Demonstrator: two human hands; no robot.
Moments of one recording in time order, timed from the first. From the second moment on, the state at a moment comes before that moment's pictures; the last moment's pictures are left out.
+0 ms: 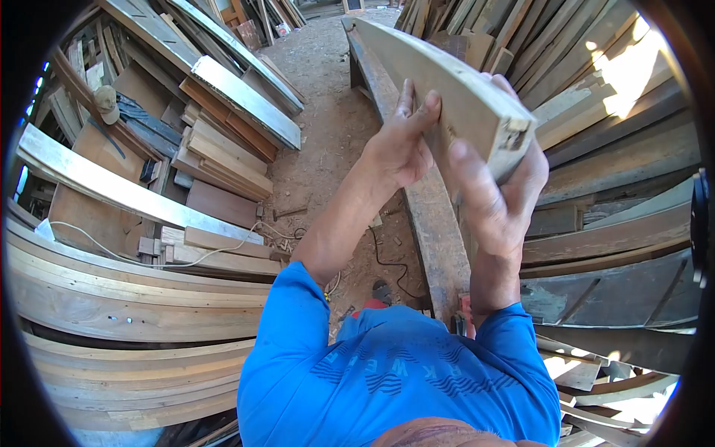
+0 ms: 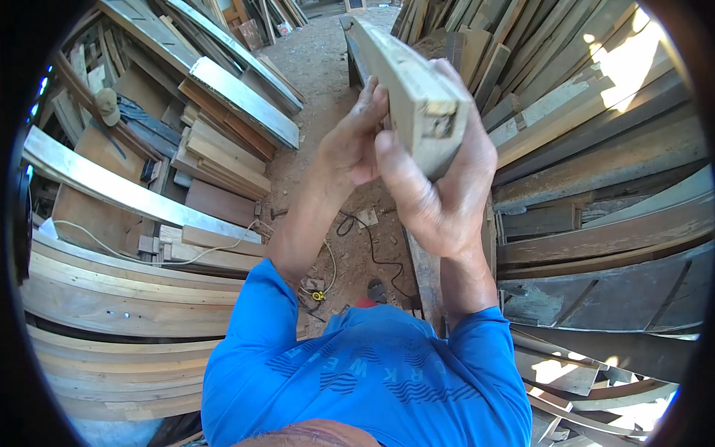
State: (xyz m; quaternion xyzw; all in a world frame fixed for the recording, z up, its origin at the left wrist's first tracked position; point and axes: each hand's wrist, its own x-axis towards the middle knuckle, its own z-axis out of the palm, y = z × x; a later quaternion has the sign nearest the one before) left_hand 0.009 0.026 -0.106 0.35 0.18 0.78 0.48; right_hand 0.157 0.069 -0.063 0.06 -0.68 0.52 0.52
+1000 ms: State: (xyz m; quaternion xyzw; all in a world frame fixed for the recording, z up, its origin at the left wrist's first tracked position) left_hand 0.149 -0.031 -0.591 0.00 0.79 0.51 0.34; right_hand 0.459 0.104 -0.499 -0.54 -0.74 0.40 -0.05
